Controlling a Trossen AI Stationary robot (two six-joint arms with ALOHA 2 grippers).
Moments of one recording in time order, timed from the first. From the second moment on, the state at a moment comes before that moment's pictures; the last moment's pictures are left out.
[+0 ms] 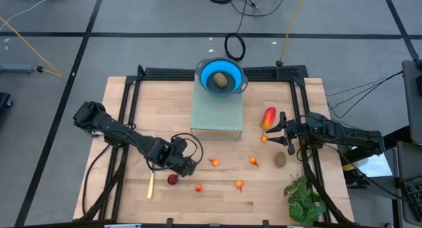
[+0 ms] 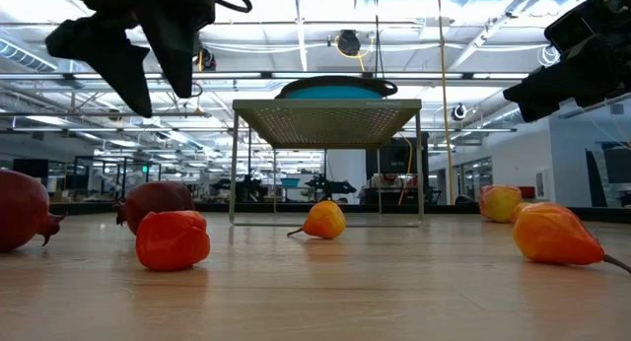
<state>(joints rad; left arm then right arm) -0.43 1.62 1.24 -0.91 -0.22 -1.45 -0.14 0.04 0.12 -0.26 -0.26 0.04</state>
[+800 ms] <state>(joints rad) -0.43 1.62 1.24 -0.80 -0.25 -0.69 -0.14 0.04 0.12 -0.26 -0.26 0.04</state>
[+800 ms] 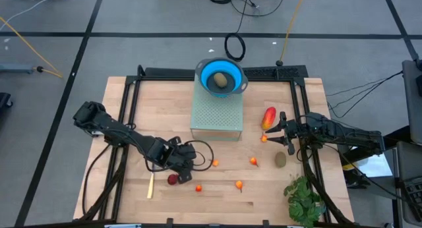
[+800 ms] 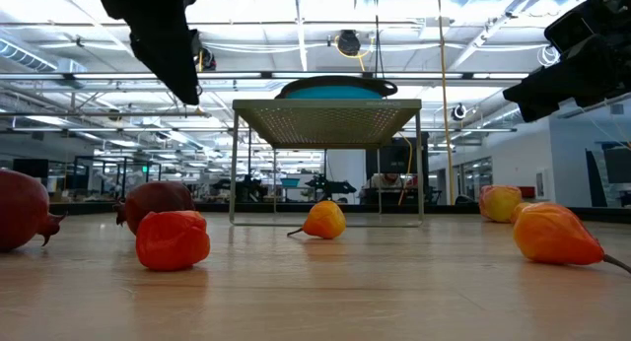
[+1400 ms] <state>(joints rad) -0.42 1.72 1.24 -0.77 -0.19 -0.60 -0.14 0.04 0.12 -0.26 -0.26 0.04</state>
